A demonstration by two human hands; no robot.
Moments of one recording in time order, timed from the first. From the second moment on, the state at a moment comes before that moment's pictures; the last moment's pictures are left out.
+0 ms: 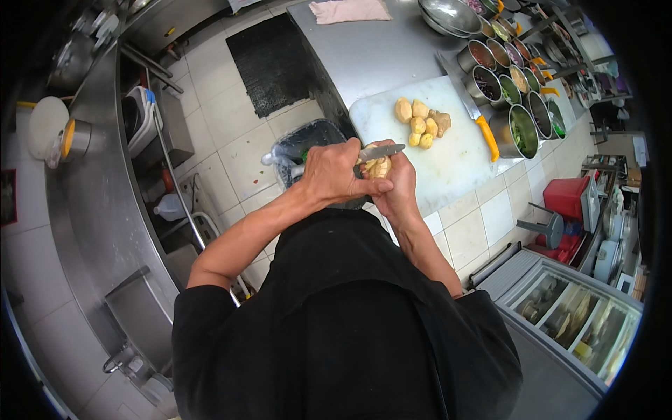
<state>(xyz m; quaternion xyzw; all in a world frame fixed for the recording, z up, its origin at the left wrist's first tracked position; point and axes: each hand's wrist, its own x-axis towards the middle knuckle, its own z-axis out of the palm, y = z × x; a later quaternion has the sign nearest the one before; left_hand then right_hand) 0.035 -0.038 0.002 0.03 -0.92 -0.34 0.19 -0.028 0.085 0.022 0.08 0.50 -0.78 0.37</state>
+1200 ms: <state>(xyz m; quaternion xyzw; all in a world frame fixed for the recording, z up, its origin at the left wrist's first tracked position) 0.051 -0.029 -0.005 0.21 -0.79 -0.58 0.06 -0.037 0.090 0.010 0.04 0.43 -0.82 0.39</state>
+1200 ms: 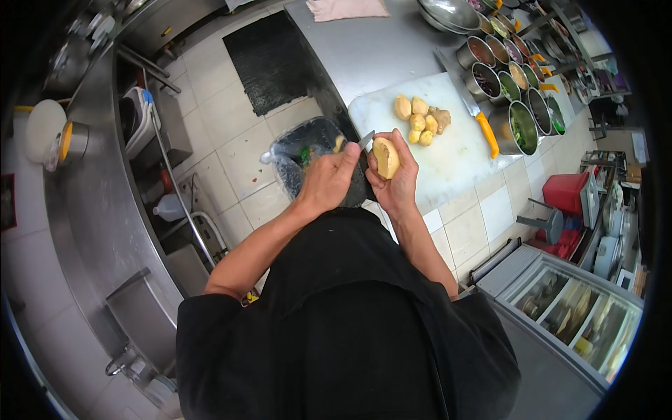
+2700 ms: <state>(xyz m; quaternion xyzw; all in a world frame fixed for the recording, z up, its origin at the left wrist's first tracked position) 0.051 -0.018 -0.012 0.09 -0.91 -0.38 0.15 -0.028 0.083 -0.001 0.16 0.50 -0.77 0.37</state>
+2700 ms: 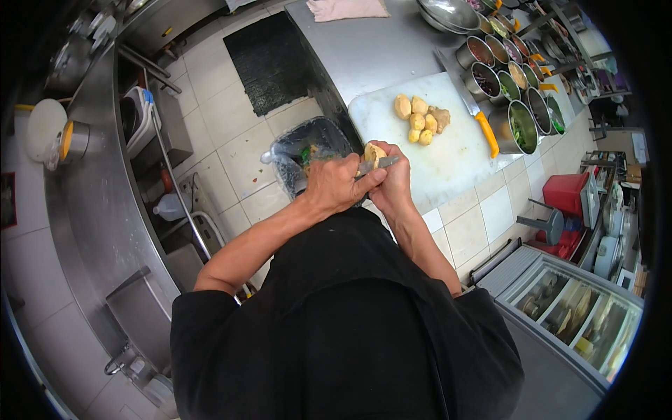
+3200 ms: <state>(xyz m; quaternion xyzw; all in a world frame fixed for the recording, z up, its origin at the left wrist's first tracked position) 0.063 -0.029 -0.020 0.28 -0.59 -0.75 -0.05 -0.044 0.096 -0.005 0.06 0.35 -0.80 0.48</state>
